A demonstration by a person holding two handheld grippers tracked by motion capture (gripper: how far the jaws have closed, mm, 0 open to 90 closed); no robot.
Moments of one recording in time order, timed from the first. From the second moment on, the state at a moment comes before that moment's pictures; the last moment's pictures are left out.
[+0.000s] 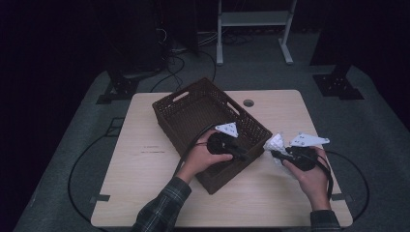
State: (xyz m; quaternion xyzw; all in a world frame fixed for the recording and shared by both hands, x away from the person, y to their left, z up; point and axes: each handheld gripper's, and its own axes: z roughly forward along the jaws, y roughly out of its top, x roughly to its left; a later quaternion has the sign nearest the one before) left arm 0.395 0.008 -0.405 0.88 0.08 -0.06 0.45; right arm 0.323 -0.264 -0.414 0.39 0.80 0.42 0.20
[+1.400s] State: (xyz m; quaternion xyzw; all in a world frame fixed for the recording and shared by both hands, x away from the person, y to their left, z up) left arm 0.394 0.008 -0.405 0.89 0.08 -0.06 0.45; right arm 0.358 -0.250 -0.451 0.41 0.81 0.38 0.18
